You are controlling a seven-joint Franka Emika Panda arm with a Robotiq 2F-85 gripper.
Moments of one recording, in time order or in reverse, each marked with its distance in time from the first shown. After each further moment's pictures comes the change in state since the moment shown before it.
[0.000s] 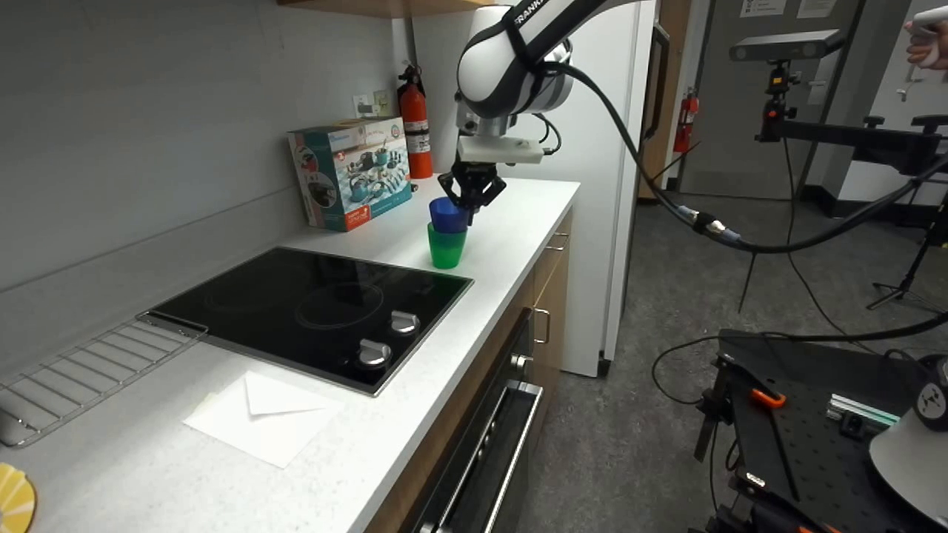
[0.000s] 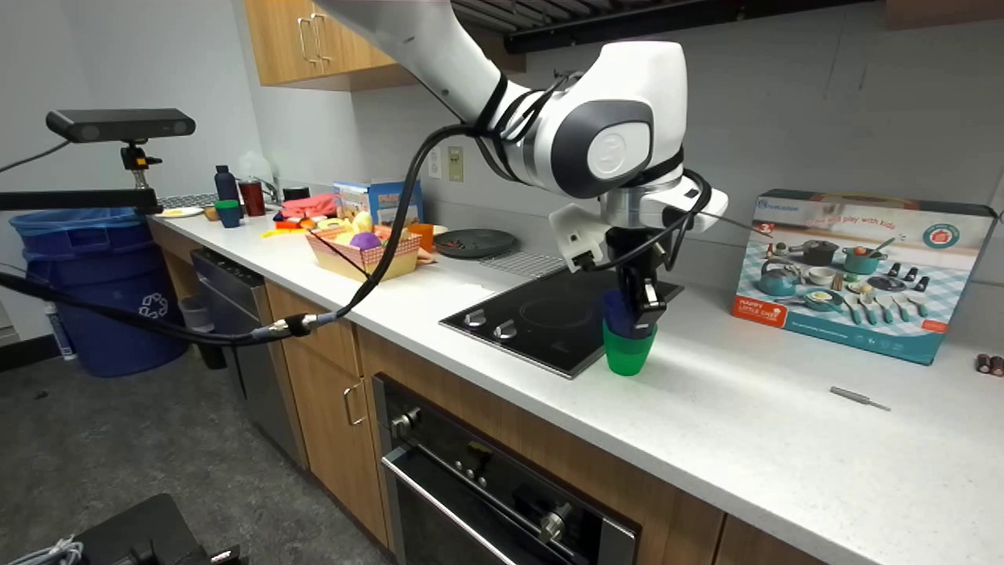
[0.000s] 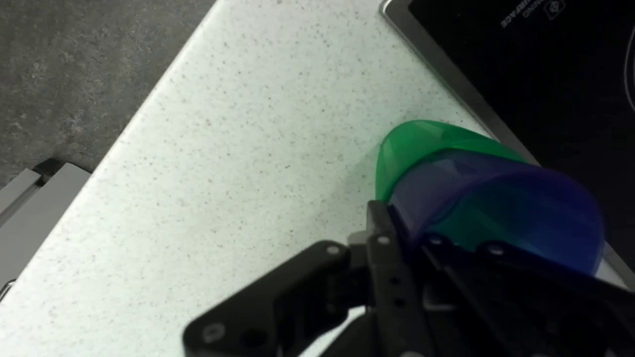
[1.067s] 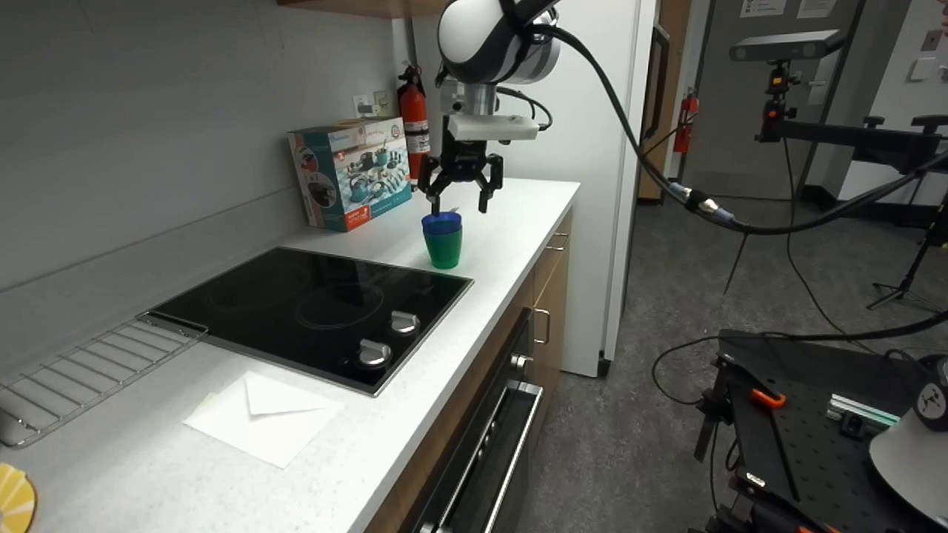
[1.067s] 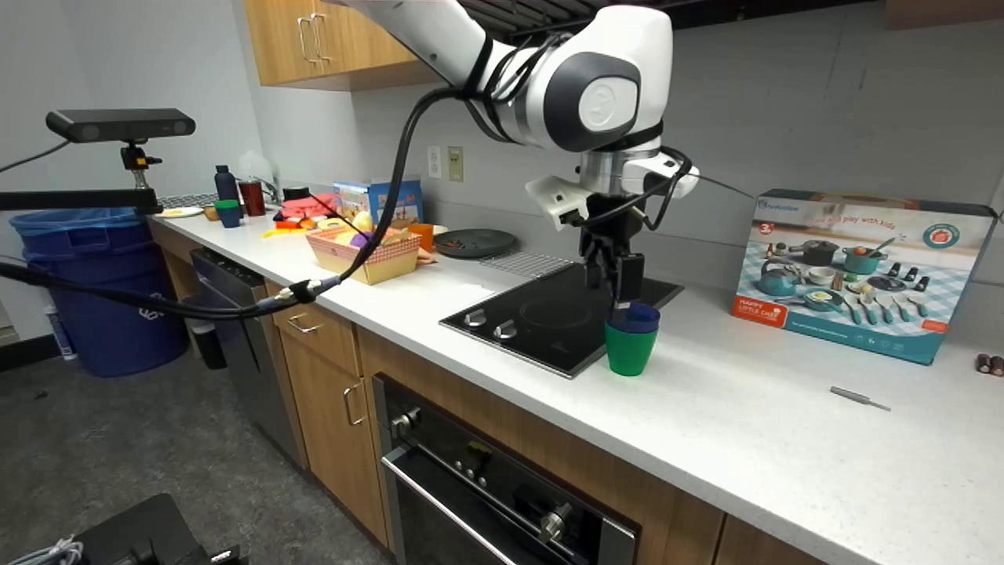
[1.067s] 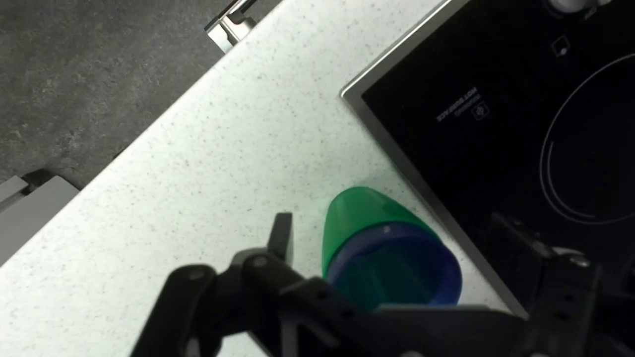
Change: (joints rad) arm 0.015 -0.024 0.038 0.082 0.000 -0.224 -0.084
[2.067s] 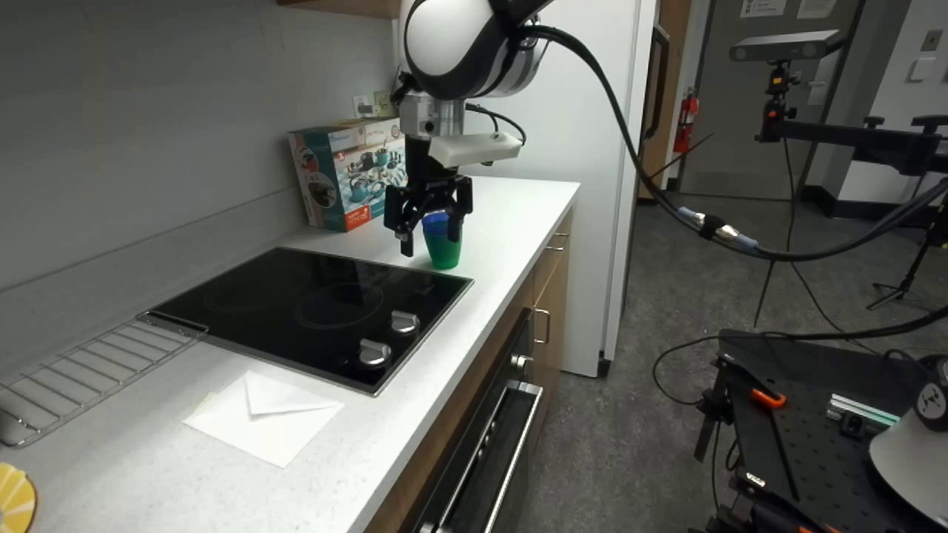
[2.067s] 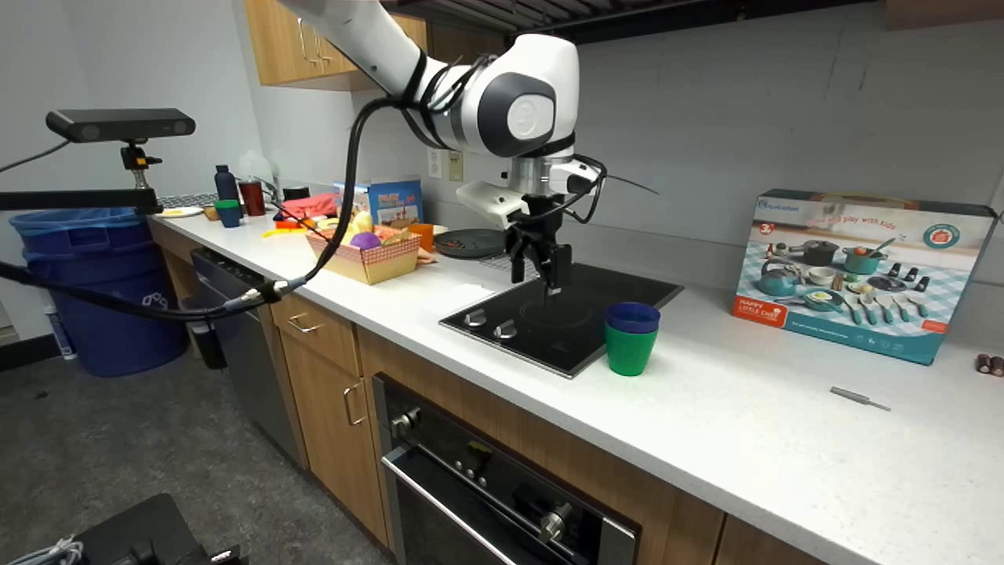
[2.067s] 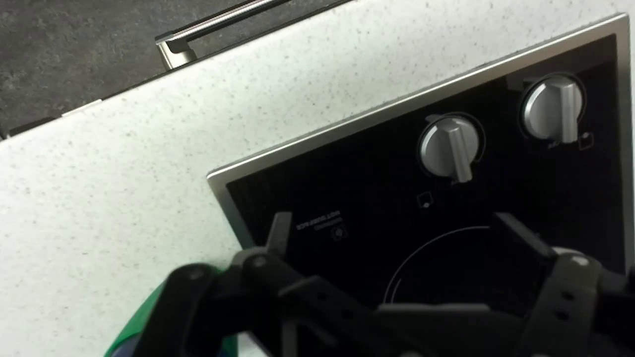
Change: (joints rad) arm 0.102 -0.028 0.084 -0.067 -0.041 0.015 -0.148
